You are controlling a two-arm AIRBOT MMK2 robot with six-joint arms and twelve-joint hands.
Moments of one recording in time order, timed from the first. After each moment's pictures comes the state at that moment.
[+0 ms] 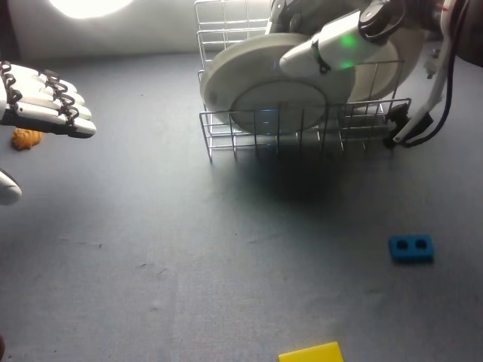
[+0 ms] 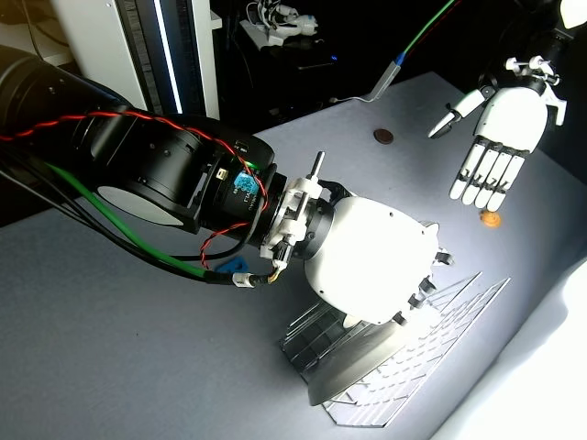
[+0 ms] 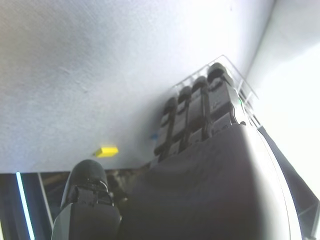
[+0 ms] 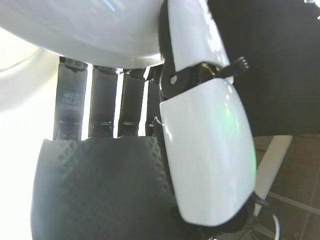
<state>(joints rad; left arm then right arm) 0.55 -1.03 1.87 1.72 -1.07 -0.39 -0.36 -1.21 1.29 0.28 0.22 -0.44</state>
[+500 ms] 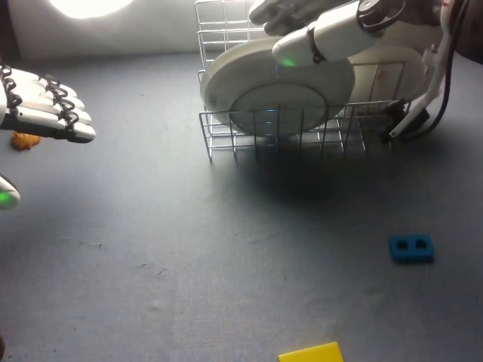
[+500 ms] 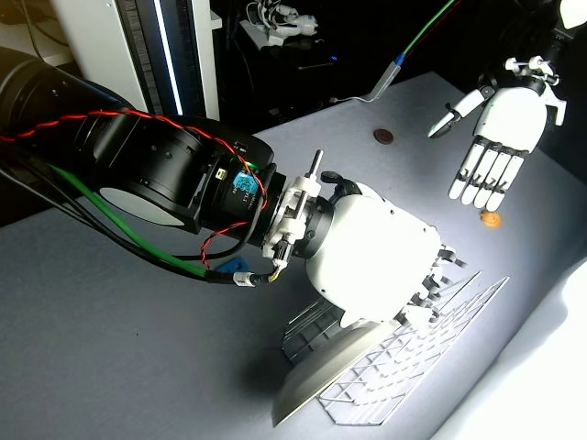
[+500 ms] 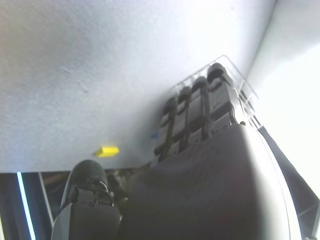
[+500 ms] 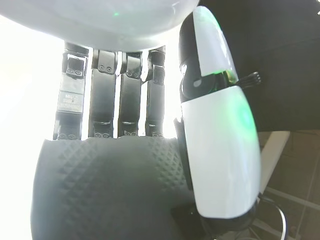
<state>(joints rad) 0.55 -1.03 1.87 1.72 -1.08 -0.39 -0.36 -1.21 1.29 0.27 0.24 -0.45</state>
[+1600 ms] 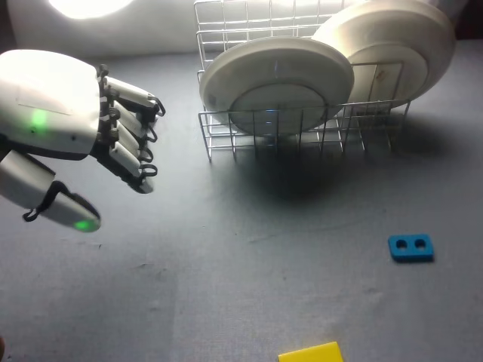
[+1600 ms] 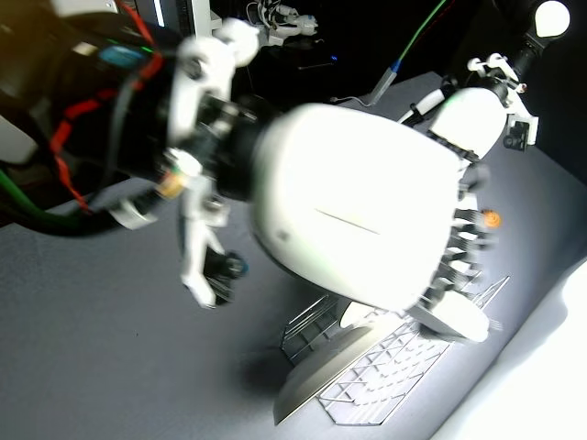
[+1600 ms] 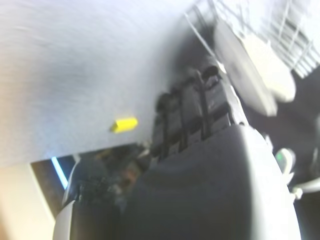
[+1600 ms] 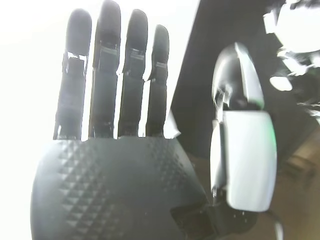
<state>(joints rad) 0.47 -1.03 1.63 1.71 -1.12 -0.20 -0.16 -0.91 1.08 0.08 0.16 -0.89</state>
